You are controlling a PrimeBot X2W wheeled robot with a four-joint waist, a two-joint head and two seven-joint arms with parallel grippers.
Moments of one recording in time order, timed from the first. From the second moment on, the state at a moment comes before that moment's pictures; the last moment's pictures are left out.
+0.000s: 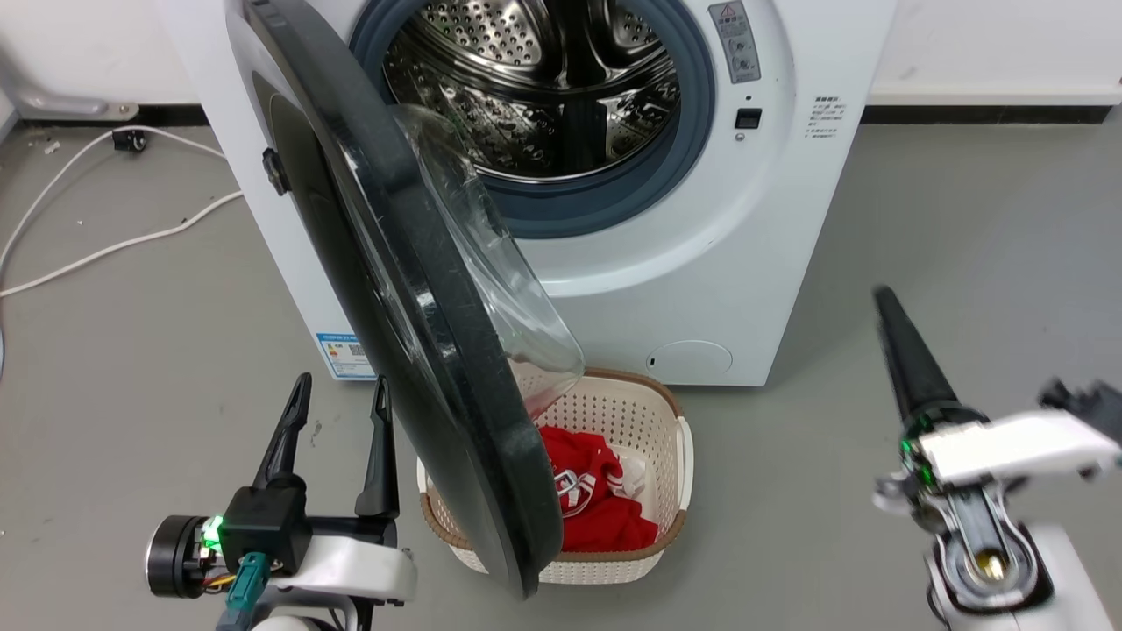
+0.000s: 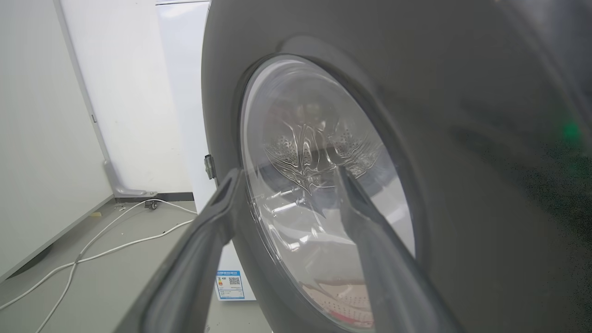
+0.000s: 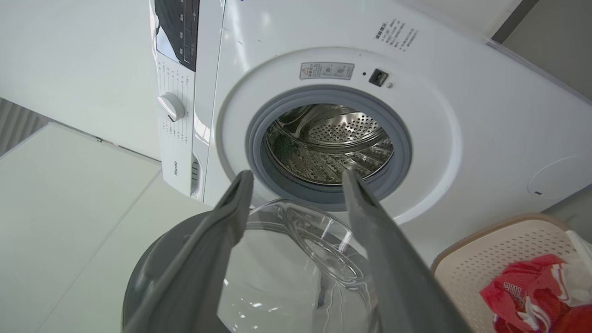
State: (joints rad) left arm -0.04 0.05 -0.04 0.03 -0.04 -0.01 -0.26; right arm -0.25 -0.10 0.08 0.21 1.33 0.13 -0.01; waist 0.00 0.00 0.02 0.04
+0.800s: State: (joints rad) left arm -0.01 0.05 -0.02 0.02 -0.03 -0.02 -0.26; right arm 0.06 -0.05 -0.13 -0.21 0.07 0.13 -0.26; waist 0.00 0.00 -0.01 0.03
